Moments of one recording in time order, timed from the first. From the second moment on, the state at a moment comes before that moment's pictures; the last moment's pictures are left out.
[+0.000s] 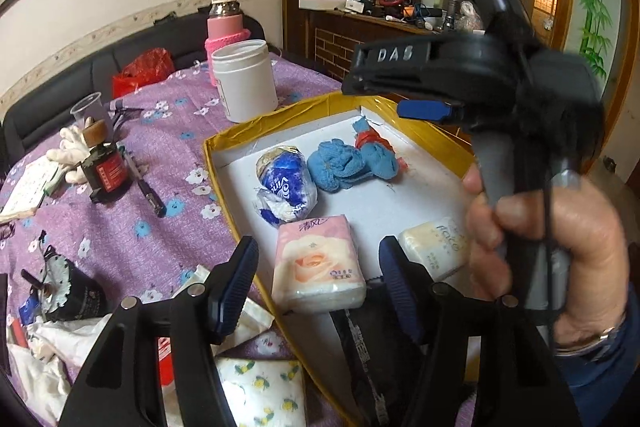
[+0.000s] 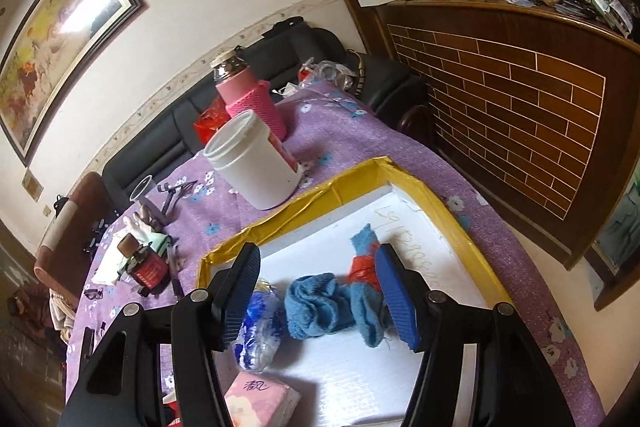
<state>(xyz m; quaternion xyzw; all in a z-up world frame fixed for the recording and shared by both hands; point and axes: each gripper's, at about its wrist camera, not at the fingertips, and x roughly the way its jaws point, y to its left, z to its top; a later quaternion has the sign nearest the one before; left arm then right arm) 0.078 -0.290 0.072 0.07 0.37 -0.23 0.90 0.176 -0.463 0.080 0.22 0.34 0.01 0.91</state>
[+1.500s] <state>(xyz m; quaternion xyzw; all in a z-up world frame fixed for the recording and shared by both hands) 0.030 0.002 0.040 -0.08 0.38 0.03 0.92 0.074 -0.220 0.087 -0.04 0.32 0.46 0.83</state>
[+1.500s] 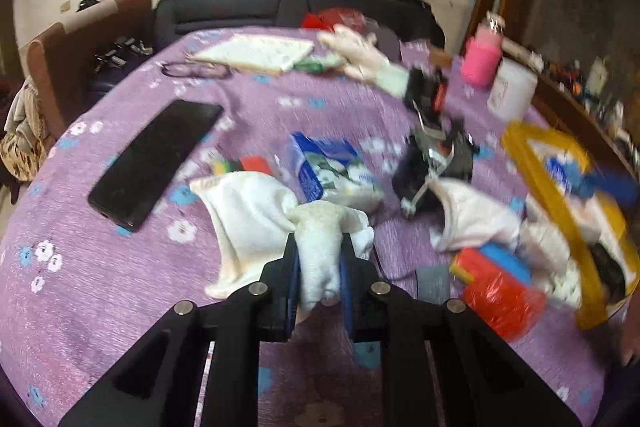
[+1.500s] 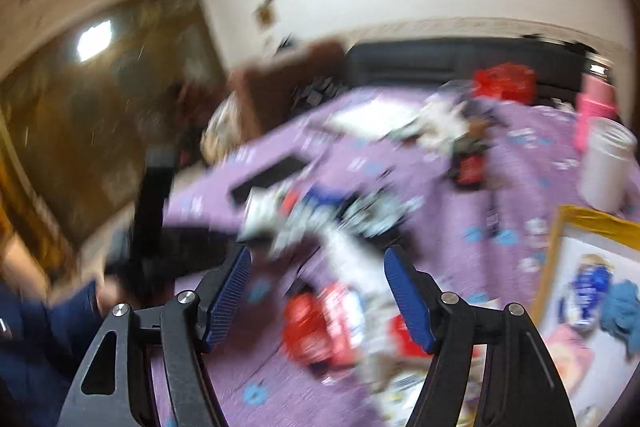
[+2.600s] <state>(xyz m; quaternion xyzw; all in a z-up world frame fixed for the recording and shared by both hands) 0.003 -0.050 0.063 0.01 0.30 -0.03 0.95 0.096 -0.232 0.074 0.02 0.32 0.38 0.87</state>
